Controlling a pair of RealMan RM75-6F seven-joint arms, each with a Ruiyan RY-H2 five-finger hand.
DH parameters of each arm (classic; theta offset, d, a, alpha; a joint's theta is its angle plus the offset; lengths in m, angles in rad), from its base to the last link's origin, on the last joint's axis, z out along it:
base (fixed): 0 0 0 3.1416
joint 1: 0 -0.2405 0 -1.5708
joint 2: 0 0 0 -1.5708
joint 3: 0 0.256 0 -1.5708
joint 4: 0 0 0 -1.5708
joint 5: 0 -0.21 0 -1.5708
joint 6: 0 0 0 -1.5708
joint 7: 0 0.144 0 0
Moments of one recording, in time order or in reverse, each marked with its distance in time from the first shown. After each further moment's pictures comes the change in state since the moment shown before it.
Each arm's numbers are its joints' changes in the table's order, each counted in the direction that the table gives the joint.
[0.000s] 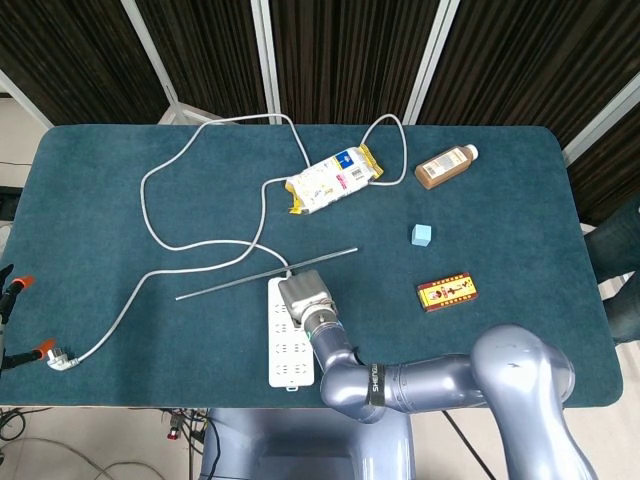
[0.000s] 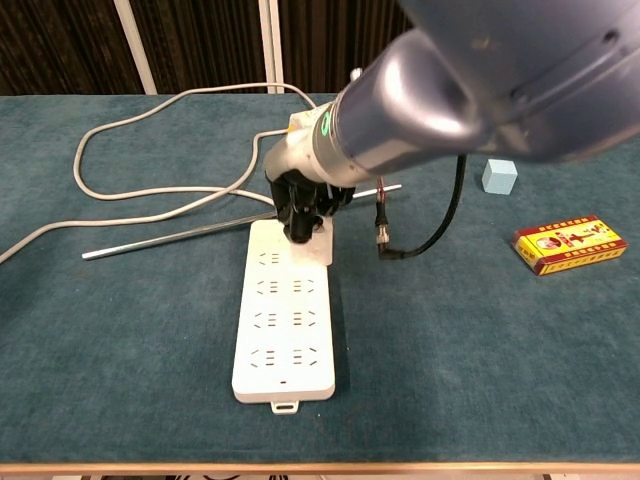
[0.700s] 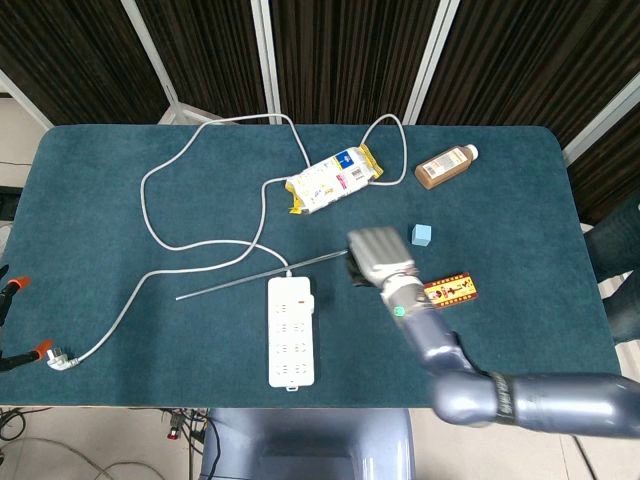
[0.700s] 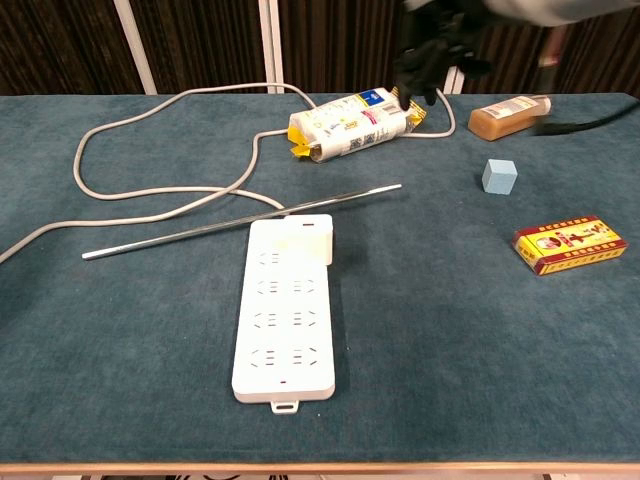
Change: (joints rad) left arm -0.012 0.003 0.001 -0.010 -0.009 -0.027 0.013; right arm 0.374 -0.455 0.016 -0.399 0.439 -0.062 0.358
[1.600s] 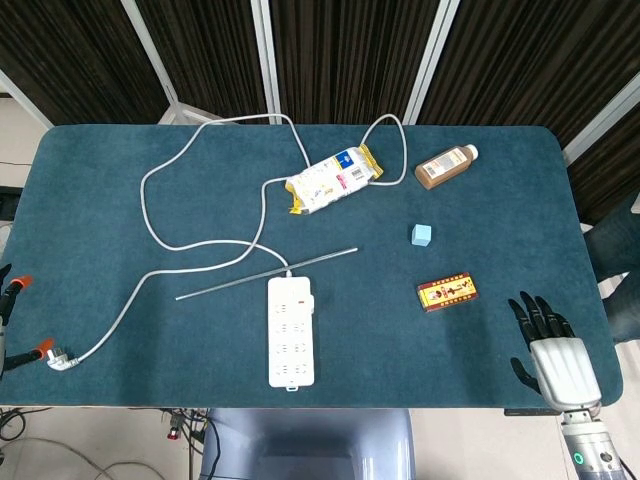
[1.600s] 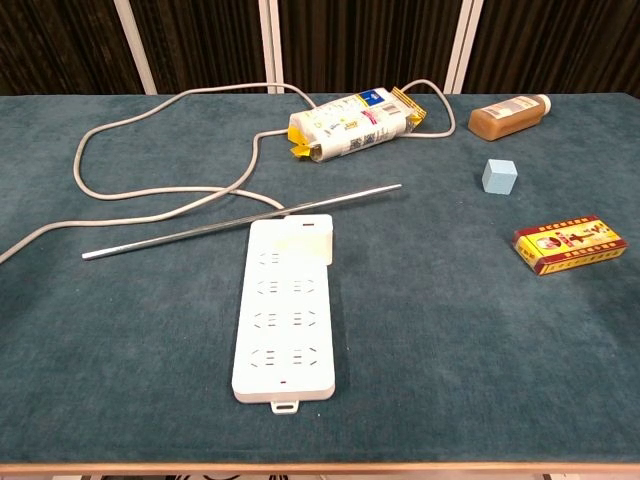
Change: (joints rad) left arm 0.004 0.026 -0.005 0.022 -0.004 -0.008 0.038; right arm 0.959 0.023 -0.454 0.377 1.277 -0.558 0.363
